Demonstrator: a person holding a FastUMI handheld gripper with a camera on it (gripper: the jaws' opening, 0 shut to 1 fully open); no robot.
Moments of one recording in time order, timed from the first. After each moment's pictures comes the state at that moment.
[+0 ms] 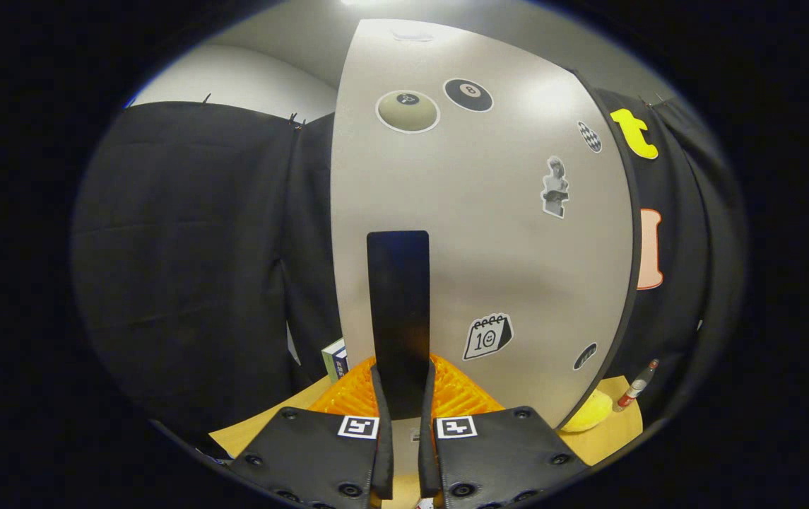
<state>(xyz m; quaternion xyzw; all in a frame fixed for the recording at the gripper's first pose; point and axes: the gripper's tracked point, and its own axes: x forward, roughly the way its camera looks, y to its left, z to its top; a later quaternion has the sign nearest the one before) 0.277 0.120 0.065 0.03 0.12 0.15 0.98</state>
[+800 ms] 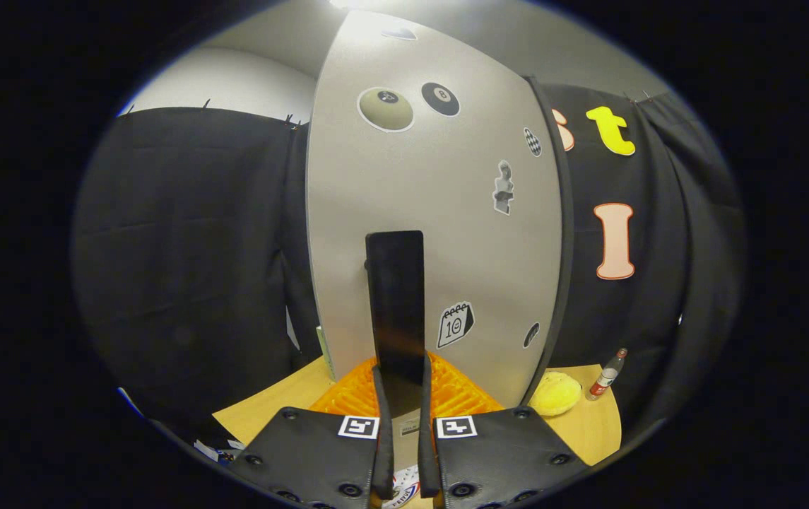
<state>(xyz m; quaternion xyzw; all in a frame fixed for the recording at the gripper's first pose) 0.247 0.069 0.066 0.03 0.14 0.14 0.98</state>
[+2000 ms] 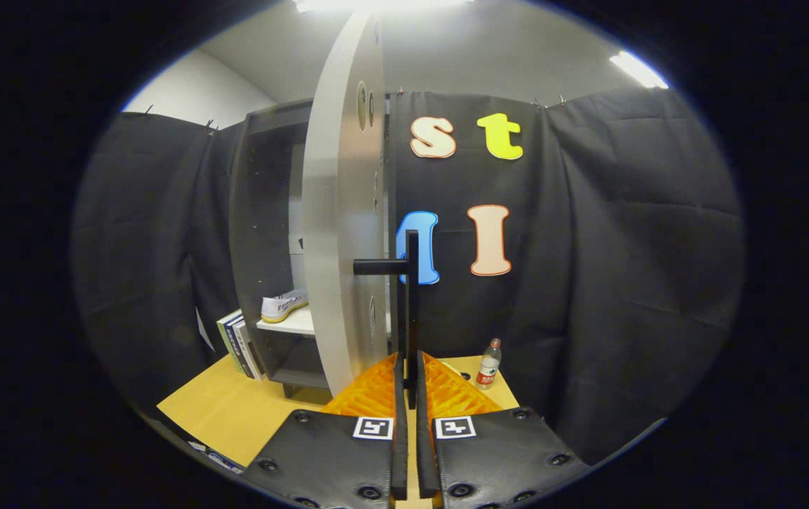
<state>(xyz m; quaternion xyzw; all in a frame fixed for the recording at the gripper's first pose) 0.202 -0.083 0.066 0.03 0.13 -0.05 0.99</state>
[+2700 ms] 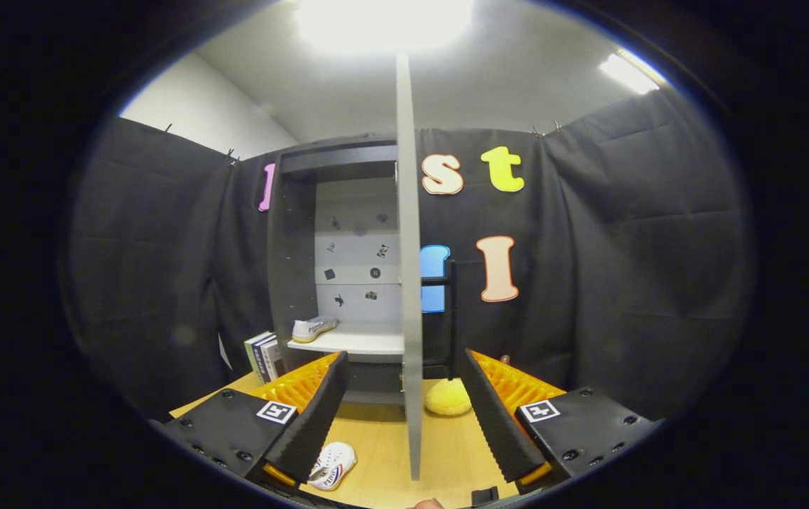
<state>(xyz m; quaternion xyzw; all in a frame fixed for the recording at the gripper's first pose) 0.143 -0.034 0.082 0.04 0.06 0.00 1.00</state>
